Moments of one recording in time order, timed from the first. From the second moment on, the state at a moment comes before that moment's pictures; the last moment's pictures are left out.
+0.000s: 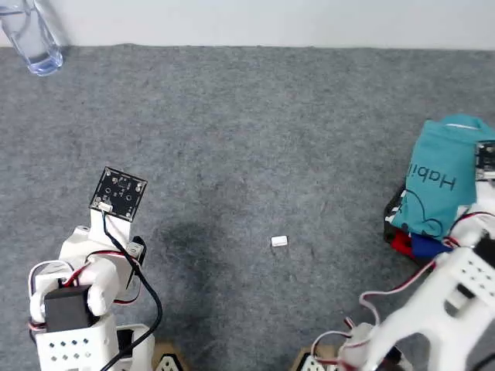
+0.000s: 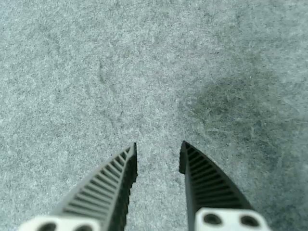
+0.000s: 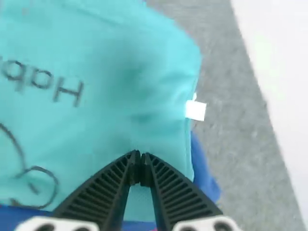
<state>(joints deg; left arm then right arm) -11.4 -71.7 54.9 84.6 -20.4 43.3 -29.5 45.2 32.2 39.3</state>
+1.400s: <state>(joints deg) -9.9 -87.2 53.7 79.7 3.7 11.4 -66.9 55.1 77.0 9.9</state>
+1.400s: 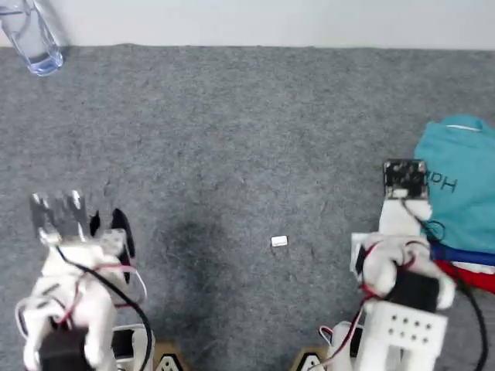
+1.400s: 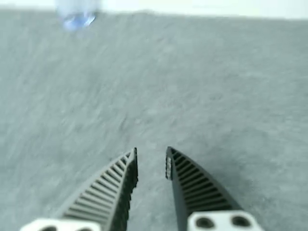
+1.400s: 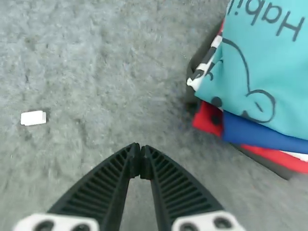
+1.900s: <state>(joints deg) 0.2 -103.6 78.0 72.2 3.8 11.1 -94.8 88.4 65.5 8.2</state>
